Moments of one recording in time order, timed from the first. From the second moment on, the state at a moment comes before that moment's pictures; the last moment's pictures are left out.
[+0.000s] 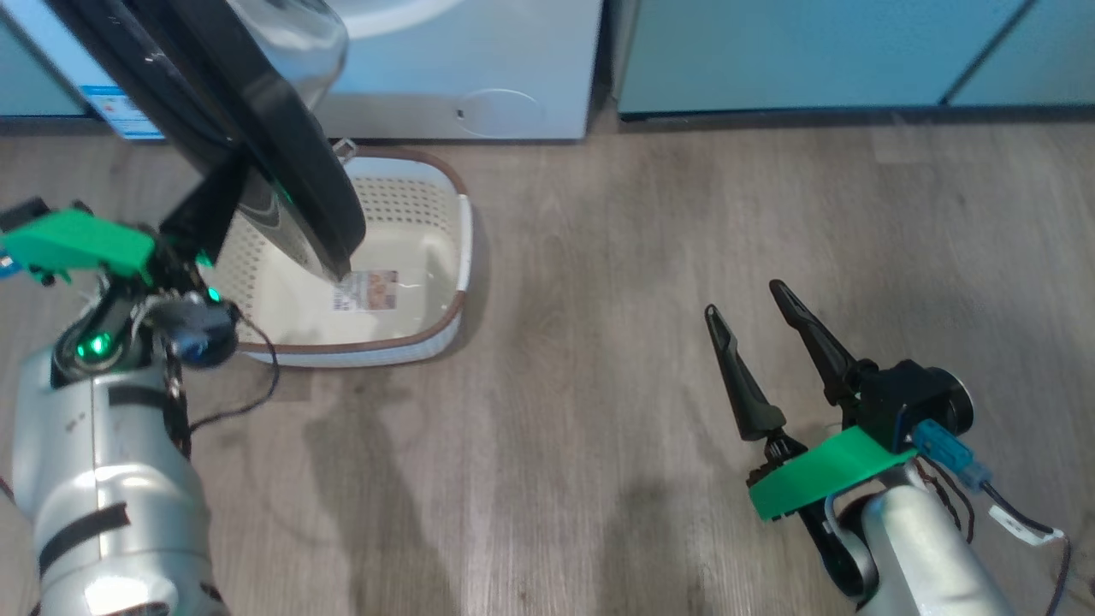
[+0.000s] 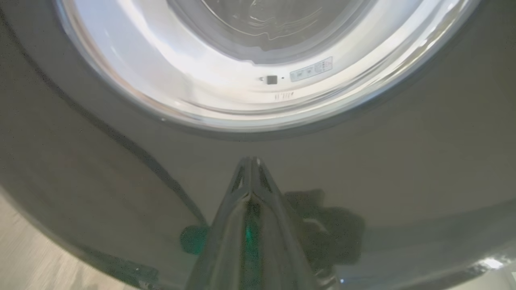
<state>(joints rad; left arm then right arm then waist) -0.72 0.03 0.40 0.73 -1.32 -0.13 0.61 -0.15 -0.07 0.20 0.17 0.16 0.13 -0.25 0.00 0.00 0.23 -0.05</state>
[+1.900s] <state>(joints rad) -1.04 0.08 0.16 0.87 -1.38 -0.13 0.05 -0.18 -0.05 0.18 0.11 0.24 0.13 -0.25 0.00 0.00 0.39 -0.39</state>
